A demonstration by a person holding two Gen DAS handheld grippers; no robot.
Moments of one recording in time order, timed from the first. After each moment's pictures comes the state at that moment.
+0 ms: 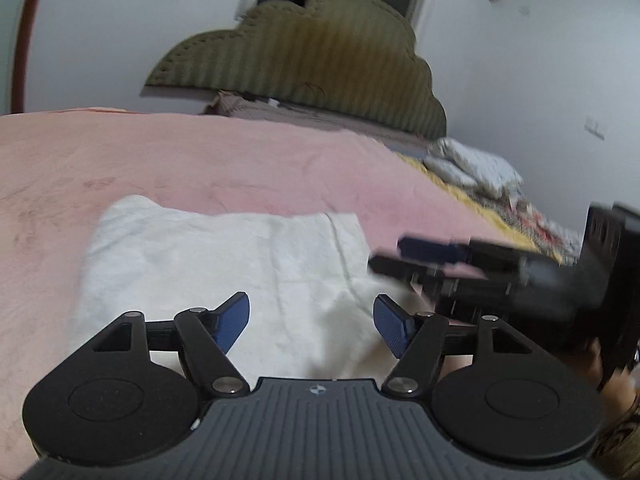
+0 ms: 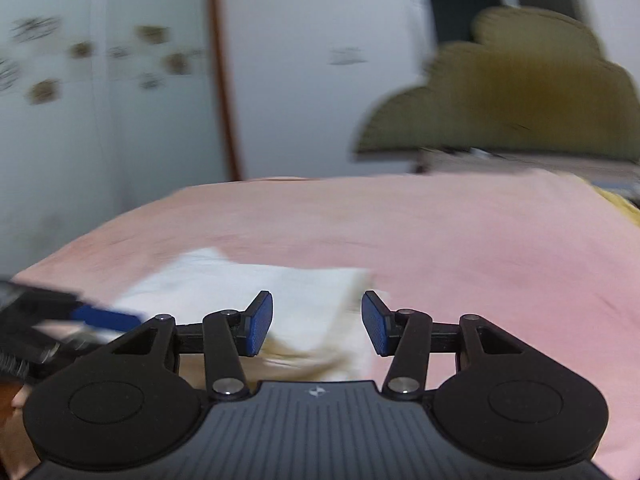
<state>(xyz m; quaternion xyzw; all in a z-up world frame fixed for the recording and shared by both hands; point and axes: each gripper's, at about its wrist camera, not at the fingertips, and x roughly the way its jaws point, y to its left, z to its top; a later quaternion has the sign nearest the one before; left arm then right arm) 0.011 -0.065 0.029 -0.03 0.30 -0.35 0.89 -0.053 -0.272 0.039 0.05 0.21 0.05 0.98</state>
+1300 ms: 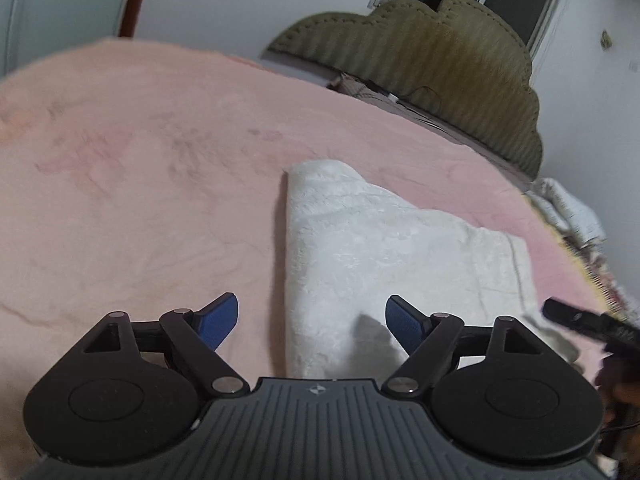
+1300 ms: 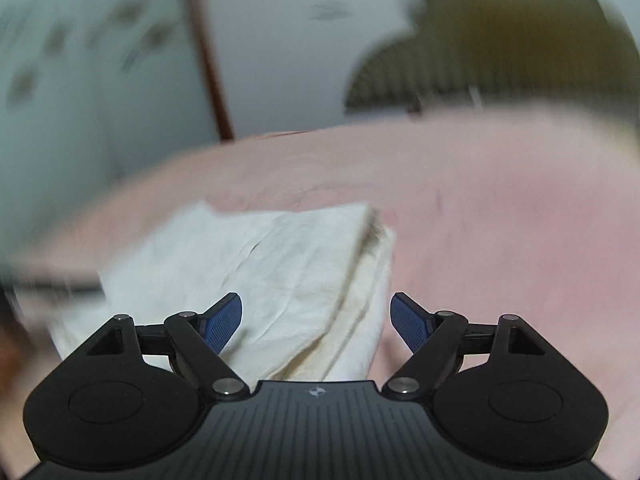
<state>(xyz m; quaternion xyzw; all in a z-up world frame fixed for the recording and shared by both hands) 0.079 0.043 -0.010 -0.11 0.38 -0.23 0.89 -0.044 -0.335 -0.003 0.22 0.28 0.03 0.93</state>
